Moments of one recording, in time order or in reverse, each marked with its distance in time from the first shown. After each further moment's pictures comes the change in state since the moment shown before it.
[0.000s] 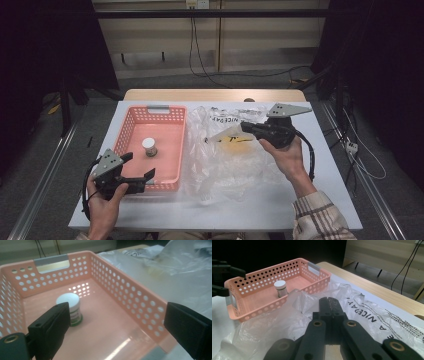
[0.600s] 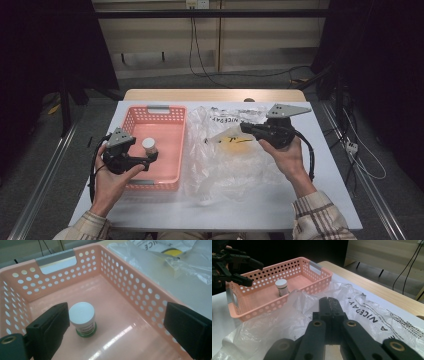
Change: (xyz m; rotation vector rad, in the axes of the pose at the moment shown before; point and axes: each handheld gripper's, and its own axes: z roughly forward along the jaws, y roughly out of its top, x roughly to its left) left arm 0.022 0.035 0.034 0.121 0.026 0.045; right arm 0.000 0.000 0.002 0.004 0.010 -0.012
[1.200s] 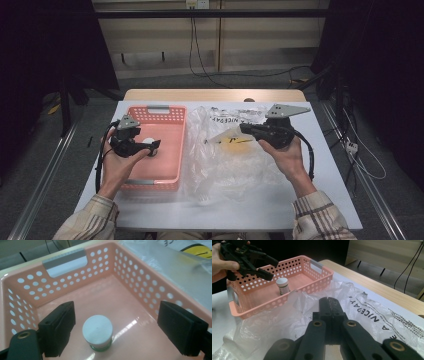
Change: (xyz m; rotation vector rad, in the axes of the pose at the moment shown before) left arm 0.023 0.019 0.036 0.070 0.031 -0.023; right arm 0.000 0.000 0.001 0.011 0.010 0.001
